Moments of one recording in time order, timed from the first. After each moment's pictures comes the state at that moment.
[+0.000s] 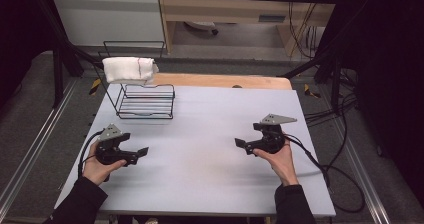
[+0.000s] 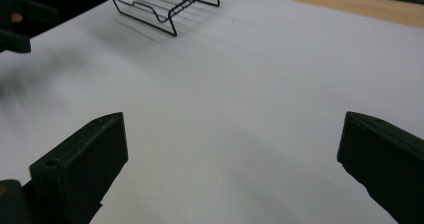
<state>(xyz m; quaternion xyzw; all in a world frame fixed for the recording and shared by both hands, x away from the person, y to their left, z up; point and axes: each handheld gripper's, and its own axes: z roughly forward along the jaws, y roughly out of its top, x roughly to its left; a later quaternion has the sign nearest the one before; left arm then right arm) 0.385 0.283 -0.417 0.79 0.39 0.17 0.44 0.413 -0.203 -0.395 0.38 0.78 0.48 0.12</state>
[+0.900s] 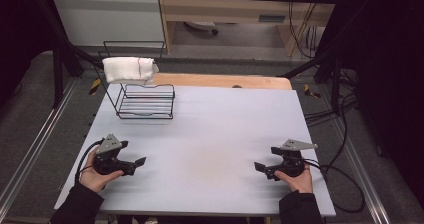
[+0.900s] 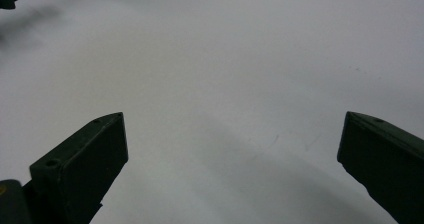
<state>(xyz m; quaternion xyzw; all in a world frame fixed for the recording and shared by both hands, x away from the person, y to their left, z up) 0.369 0.289 -0.434 0.80 0.37 0.18 0.43 0.366 -0.261 -0.444 0.41 0.78 0.47 0.10</state>
